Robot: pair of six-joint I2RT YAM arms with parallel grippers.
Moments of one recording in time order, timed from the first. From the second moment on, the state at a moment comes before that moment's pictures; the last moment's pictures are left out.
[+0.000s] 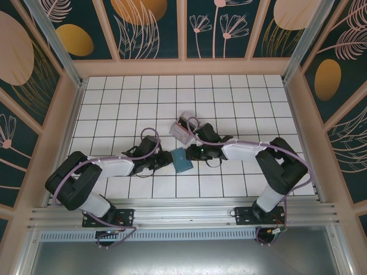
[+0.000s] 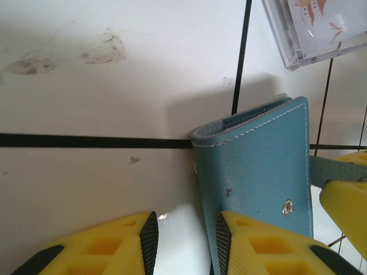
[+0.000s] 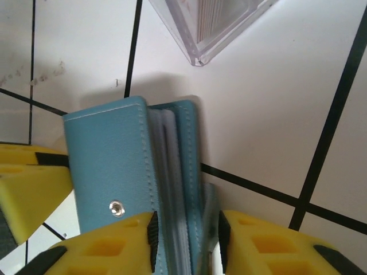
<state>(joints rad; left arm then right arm) -0.66 1.53 0.55 0.09 0.23 -0.99 0.73 1.64 0.83 -0.19 -0.27 0.60</state>
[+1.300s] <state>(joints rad) -0.66 1.61 0.69 -0.03 0.22 -0.95 0.60 1.70 0.62 0.25 -0.53 0.81</state>
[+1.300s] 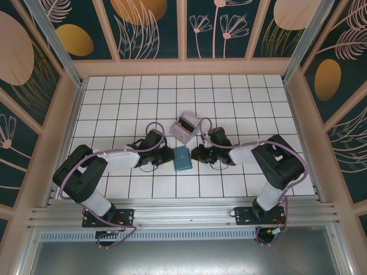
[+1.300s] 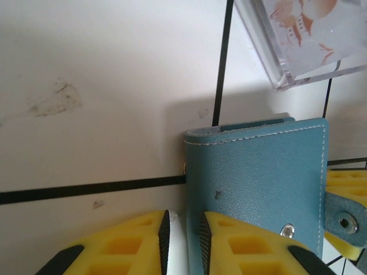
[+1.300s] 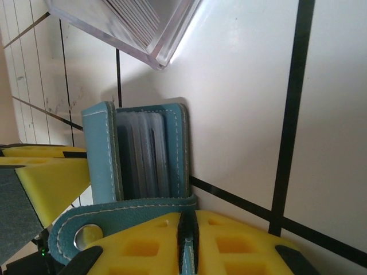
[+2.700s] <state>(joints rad) -0.75 1.75 0.76 0.10 0.05 -0.96 0.59 1.48 0.49 0.23 -0.52 0.79</state>
